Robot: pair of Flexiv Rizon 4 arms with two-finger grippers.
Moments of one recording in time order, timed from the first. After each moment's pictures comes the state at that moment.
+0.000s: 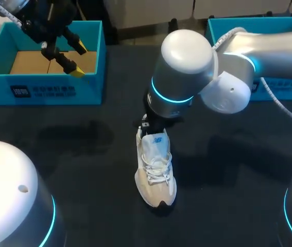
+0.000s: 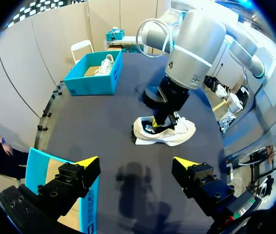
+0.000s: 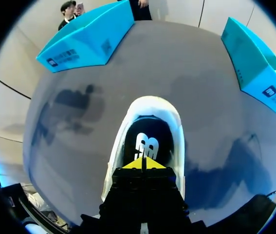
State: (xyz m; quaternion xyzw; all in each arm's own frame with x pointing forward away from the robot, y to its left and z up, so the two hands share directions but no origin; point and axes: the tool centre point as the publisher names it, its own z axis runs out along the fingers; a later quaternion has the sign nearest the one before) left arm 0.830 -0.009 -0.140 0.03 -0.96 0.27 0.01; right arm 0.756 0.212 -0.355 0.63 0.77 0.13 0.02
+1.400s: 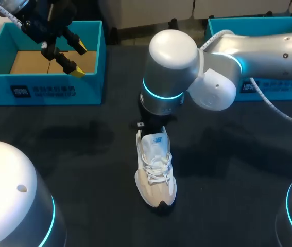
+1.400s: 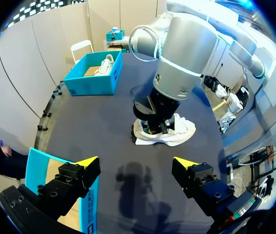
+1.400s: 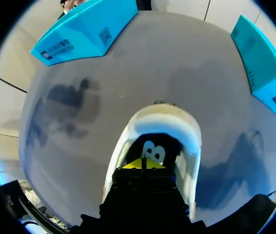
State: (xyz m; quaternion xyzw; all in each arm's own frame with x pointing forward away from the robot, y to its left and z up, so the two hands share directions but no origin) left arm 0.830 -0.009 -0.140 0.03 -0.96 0.27 0.01; right arm 0.777 0.219 -0.380 0.62 0.78 0.10 0.02
